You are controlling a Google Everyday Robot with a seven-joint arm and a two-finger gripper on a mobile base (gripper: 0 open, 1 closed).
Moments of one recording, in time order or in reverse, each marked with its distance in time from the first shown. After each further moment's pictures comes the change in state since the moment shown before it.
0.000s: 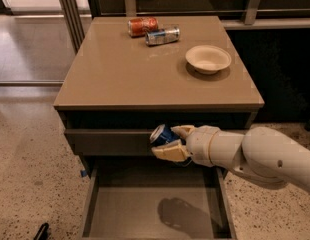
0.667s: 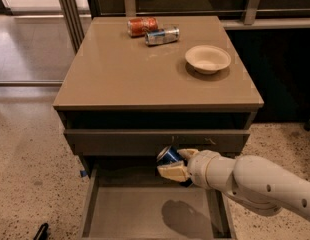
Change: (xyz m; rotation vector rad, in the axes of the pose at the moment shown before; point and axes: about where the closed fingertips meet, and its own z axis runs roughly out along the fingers) arm 0.091 0.001 0.010 0.106 0.112 0.148
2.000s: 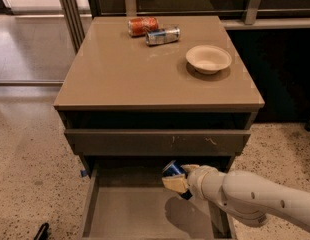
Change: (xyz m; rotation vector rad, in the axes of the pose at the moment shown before) arm 0.081 -0.018 0.035 0.087 0.110 0.117
